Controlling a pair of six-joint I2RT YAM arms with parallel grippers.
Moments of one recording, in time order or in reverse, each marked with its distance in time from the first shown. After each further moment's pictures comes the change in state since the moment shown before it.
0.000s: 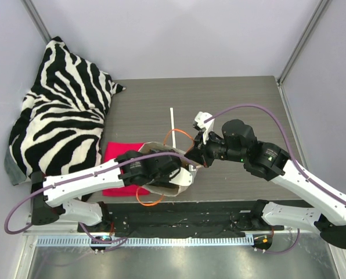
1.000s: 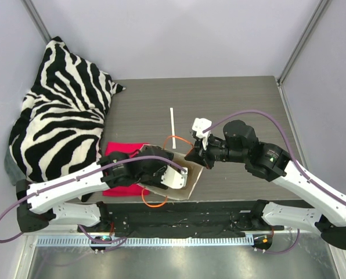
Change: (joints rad) left arm 0.047 -0.152 -0.036 0.036 0.092 0.143; right arm 0.000 -0.013 -0.005 -0.003 -0.071 -0.209
